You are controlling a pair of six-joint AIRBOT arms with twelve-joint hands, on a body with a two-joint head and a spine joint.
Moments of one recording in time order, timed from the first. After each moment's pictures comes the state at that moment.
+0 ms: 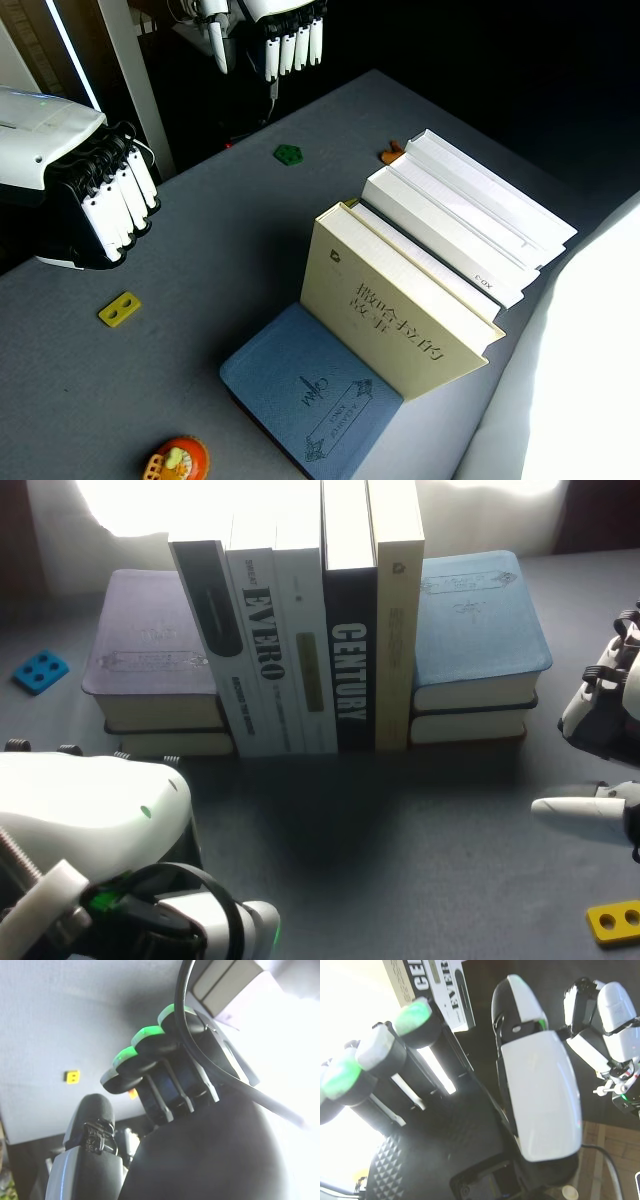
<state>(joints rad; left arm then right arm) -0.24 -0.80 0.15 -2.46 -1.56 2.96 -0.41 -0.50 0.52 0.04 0.37 -1.39</state>
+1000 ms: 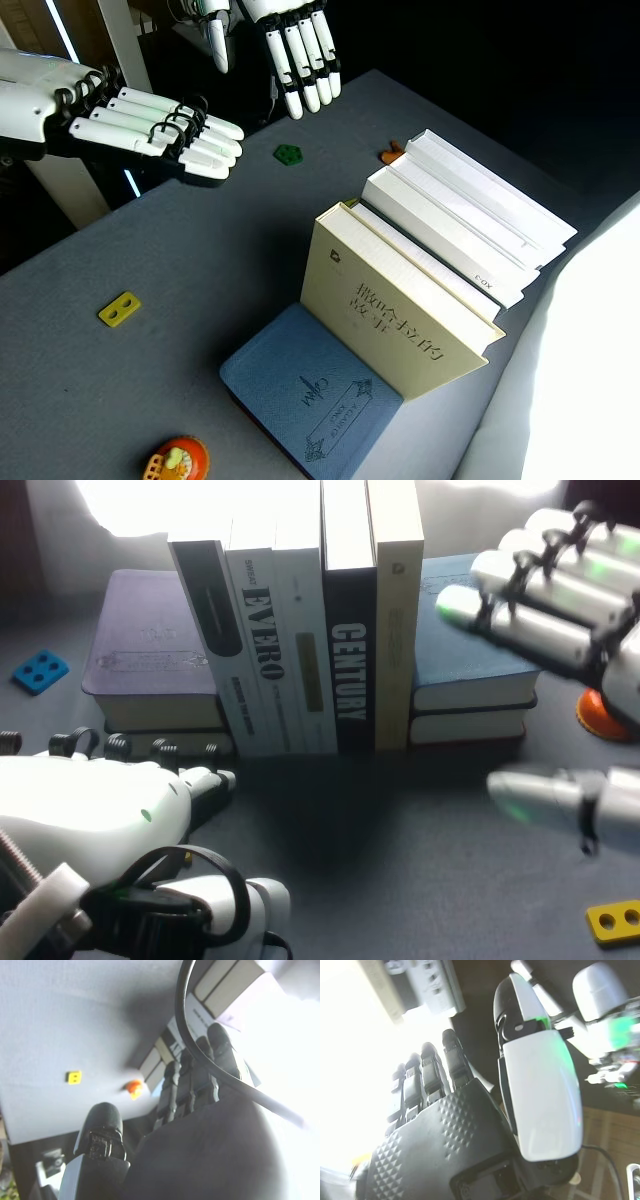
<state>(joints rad) -0.24 -0.80 0.15 -2.46 -1.56 2.96 -0.44 -0.56 0.39 0.57 0.63 -1.87</state>
